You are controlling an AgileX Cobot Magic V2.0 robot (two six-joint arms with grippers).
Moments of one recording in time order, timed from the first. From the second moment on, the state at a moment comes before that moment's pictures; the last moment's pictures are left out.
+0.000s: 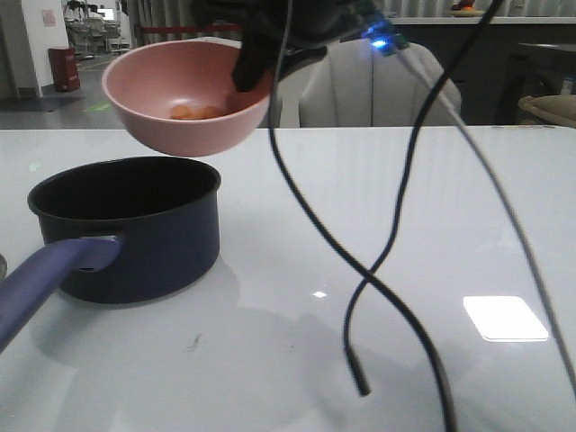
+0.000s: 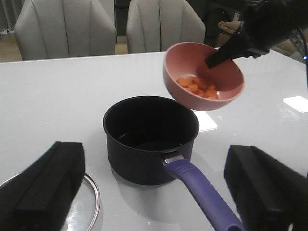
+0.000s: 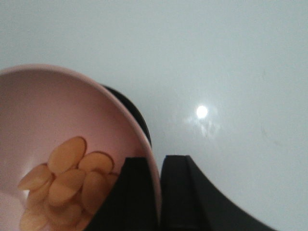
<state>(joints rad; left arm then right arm) -0.33 0.08 -0.36 -0.08 0.53 -0.01 0.63 1.84 -1.52 0.20 0.34 -0.08</state>
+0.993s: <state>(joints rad) -0.33 0.08 -0.36 -0.08 0.53 -0.01 0.74 2.14 -1.26 -0.09 -1.12 -1.03</state>
